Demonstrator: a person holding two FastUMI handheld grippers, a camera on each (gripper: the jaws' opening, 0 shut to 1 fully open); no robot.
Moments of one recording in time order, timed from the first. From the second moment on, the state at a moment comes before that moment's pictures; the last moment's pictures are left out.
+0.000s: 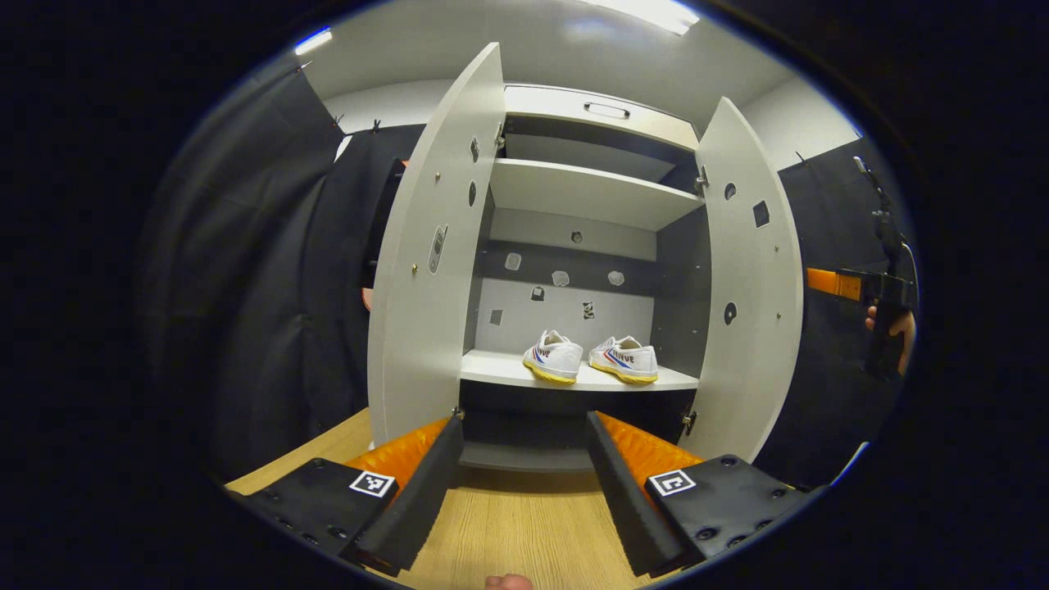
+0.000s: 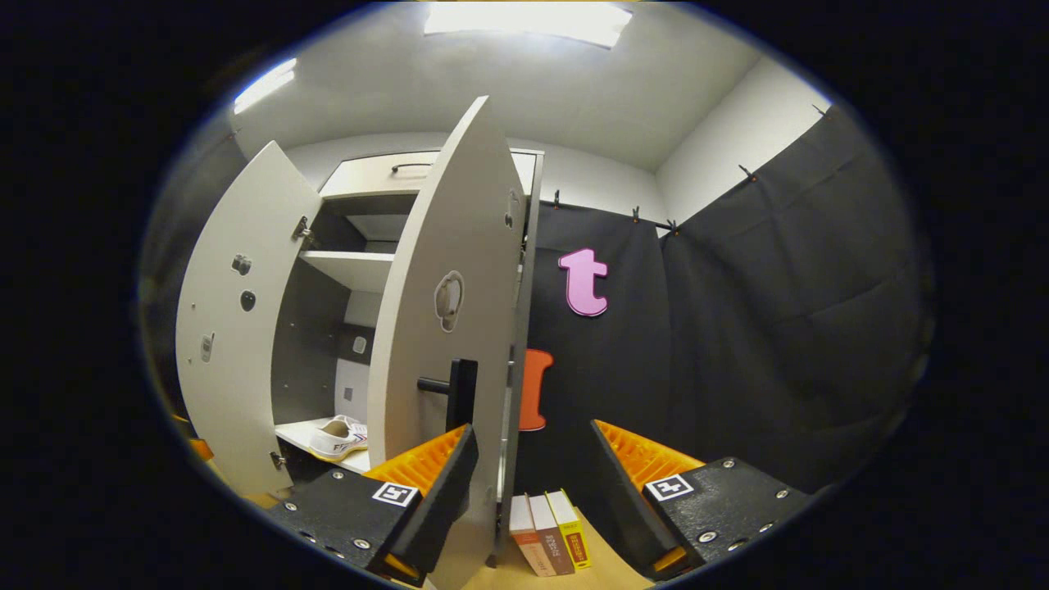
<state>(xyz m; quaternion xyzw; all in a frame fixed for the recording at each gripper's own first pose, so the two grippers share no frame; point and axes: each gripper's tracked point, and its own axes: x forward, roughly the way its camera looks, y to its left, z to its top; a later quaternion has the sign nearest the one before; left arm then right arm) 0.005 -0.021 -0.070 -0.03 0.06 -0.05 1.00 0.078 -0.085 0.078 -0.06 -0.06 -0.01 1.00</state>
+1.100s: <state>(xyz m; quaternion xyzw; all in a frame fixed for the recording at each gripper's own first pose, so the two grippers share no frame) 0.011 0.002 -0.077 -0.02 0.06 -0.03 1.00 0.167 0.038 0.049 0.00 -0.02 0.11 0.99</state>
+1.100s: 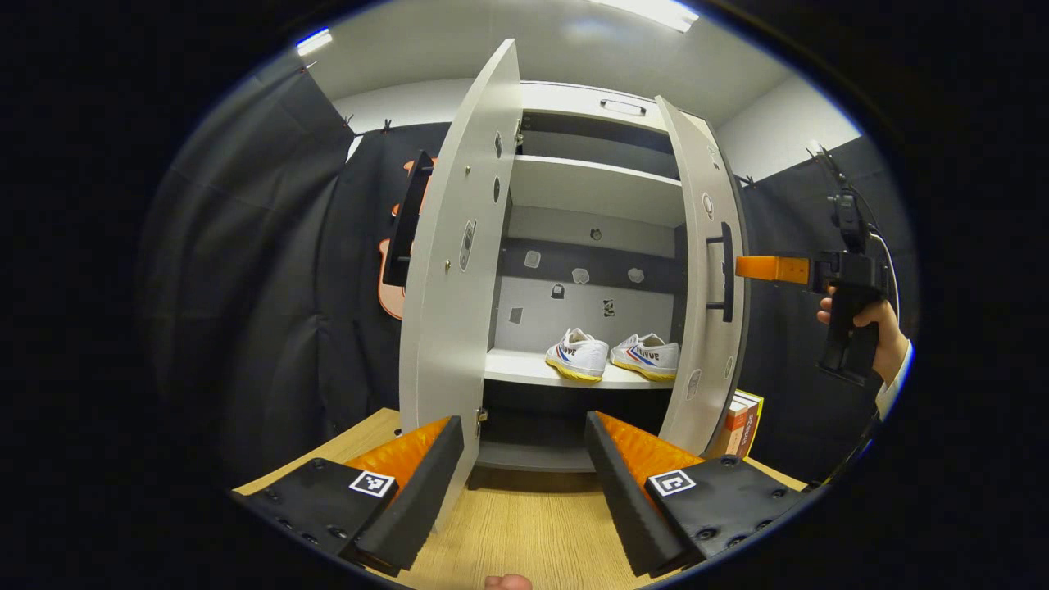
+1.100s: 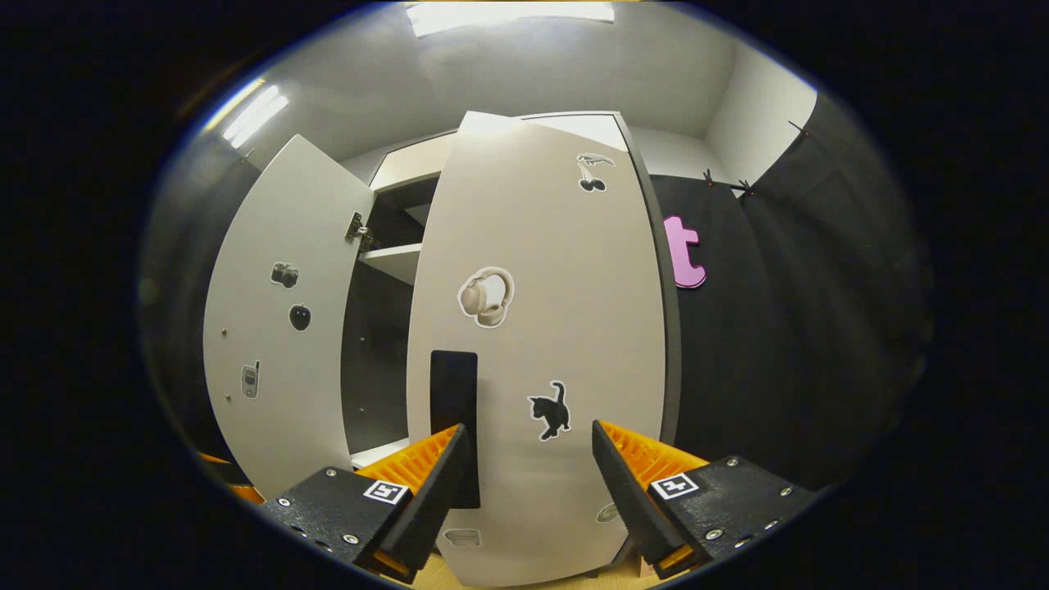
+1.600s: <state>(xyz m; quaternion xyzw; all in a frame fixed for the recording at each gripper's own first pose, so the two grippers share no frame) 0.011 0.011 -0.078 -0.02 0.06 -0.02 1.00 0.211 0.067 0.041 -0.01 -0.02 0.11 0.99</state>
